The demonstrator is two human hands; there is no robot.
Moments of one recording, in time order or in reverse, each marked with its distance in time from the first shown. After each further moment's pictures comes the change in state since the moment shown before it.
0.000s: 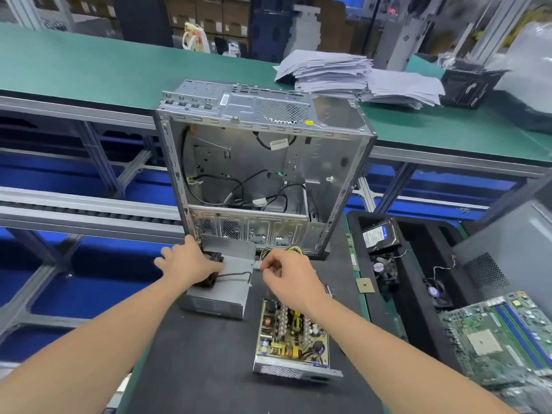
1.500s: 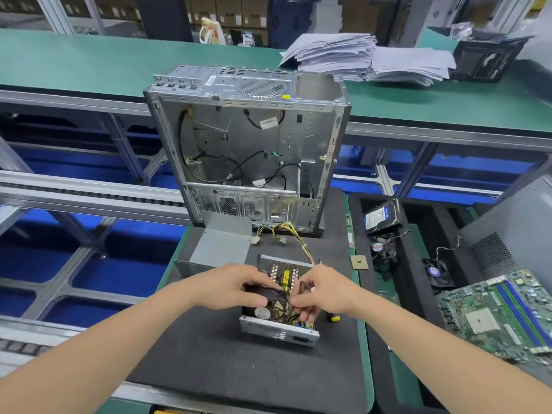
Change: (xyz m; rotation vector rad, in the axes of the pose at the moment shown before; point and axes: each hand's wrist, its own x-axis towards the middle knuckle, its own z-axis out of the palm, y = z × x) left_hand -0.136 0.024 0.007 -0.112 -0.550 0.937; right_hand -0.072 0.084 -0.051 0.337 -0.544 0.209
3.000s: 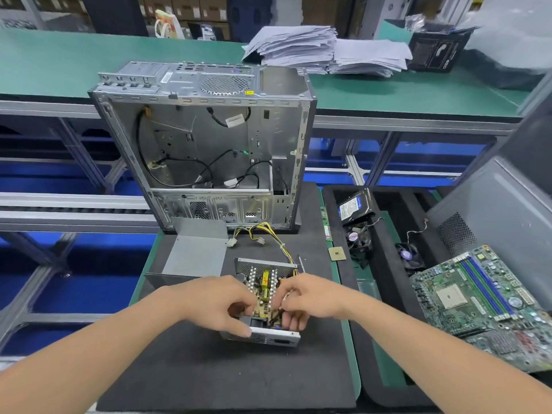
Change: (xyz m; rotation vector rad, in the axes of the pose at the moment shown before) left_hand 0.017 0.007 0.004 0.370 -0.196 0.179; right_hand -0.016 0.005 0.005 0.016 -0.071 0.065
